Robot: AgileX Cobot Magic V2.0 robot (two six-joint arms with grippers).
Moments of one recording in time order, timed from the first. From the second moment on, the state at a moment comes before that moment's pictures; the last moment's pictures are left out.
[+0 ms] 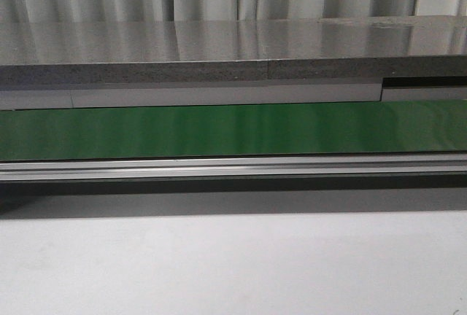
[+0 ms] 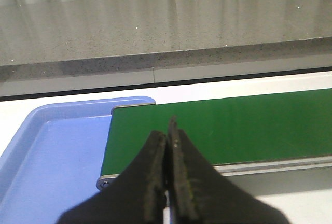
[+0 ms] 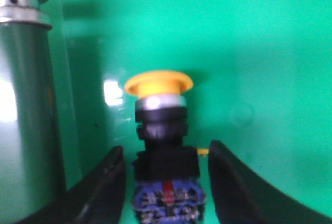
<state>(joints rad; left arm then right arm) 0.02 0.20 -0.34 -0.16 0.40 0.21 -0.44 1.97 -1.41 0.08 0.68 -0.36</state>
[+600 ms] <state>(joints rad) 0.02 0.20 -0.34 -0.16 0.40 0.21 -0.44 1.89 -1.41 0.14 0.67 -0.36</state>
